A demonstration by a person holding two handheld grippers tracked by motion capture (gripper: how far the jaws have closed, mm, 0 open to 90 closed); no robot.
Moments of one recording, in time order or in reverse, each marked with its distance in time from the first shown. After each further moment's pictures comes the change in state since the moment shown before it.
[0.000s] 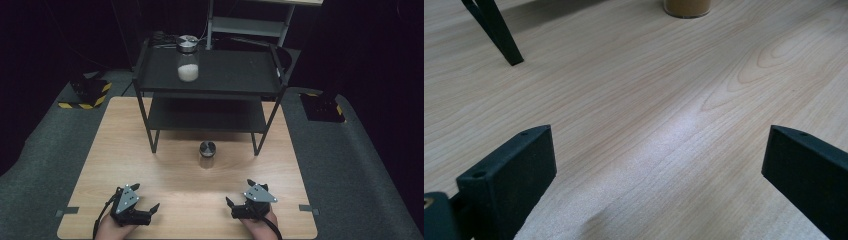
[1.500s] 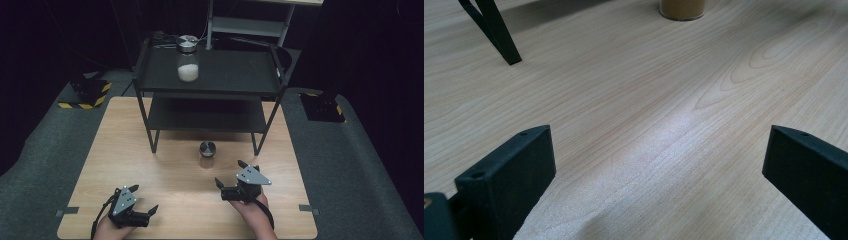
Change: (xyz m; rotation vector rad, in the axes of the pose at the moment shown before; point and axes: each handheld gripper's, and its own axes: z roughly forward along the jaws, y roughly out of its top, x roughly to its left) left arm 0.001 -0.004 -0.005 -0.012 -0.010 0.001; right arm 0.000 0.051 0.018 -0.130 0.020 0.006
